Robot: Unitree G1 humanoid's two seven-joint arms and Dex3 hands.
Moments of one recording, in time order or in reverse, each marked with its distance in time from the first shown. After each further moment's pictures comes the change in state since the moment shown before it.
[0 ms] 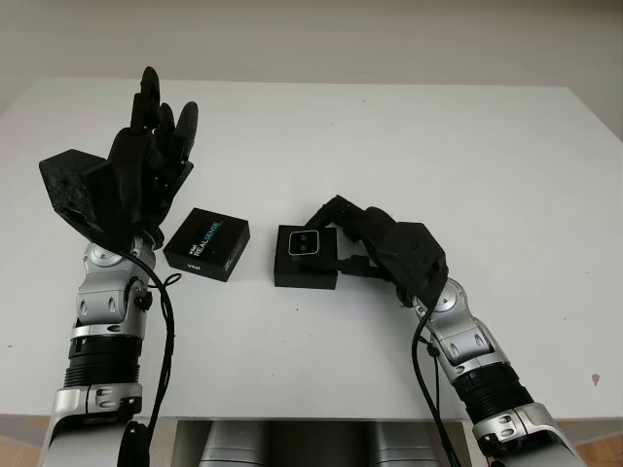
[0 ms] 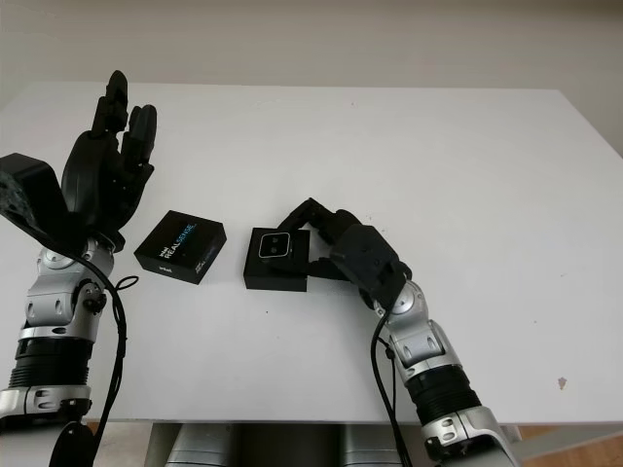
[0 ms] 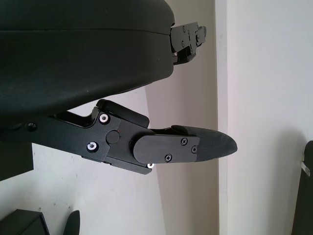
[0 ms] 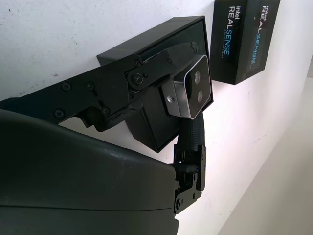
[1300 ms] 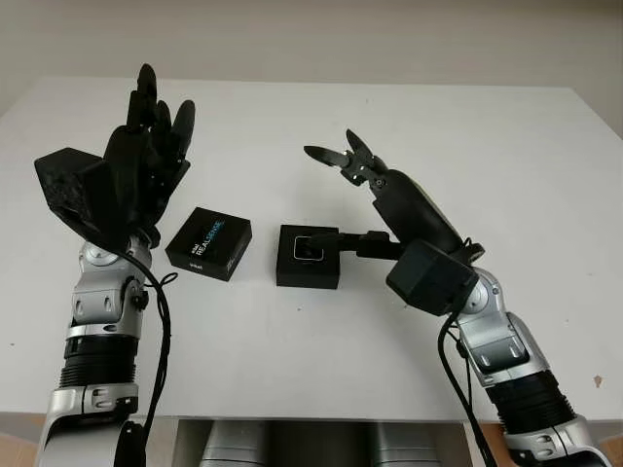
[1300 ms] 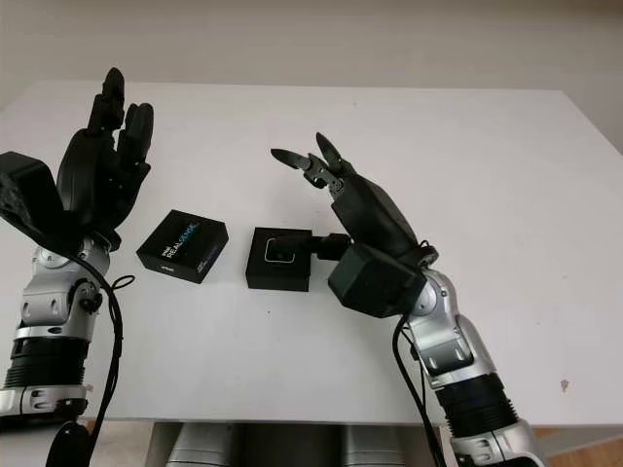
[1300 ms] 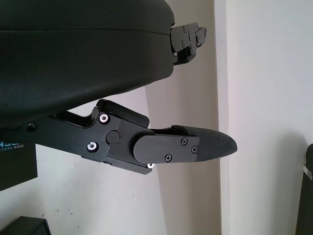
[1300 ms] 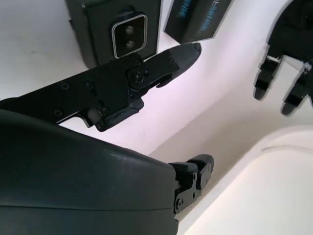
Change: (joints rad) left arm 0.009 0.019 -0.002 -0.002 0.009 0.001 -0.004; right arm 0.065 -0.098 -0.043 -0.358 -0.100 -0.093 -0.098
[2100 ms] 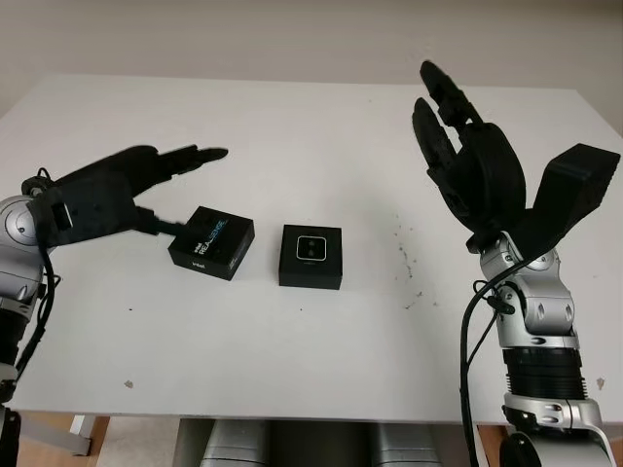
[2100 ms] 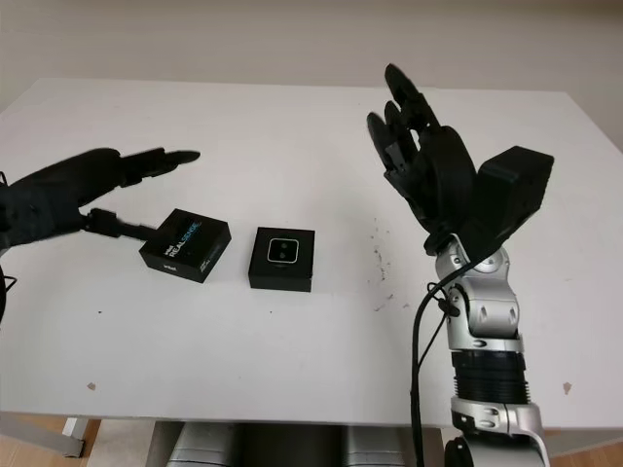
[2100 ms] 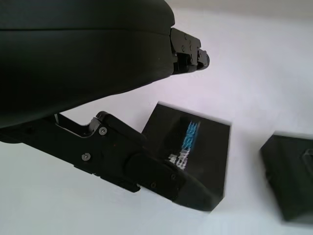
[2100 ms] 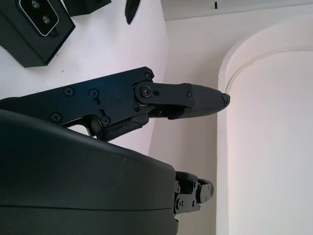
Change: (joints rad) left arm -0.125 0.562 -0.388 0.231 0.543 -0.359 -0.585; right arm -0.112 0.060 -0.331 0.037 0.561 0.337 0.090
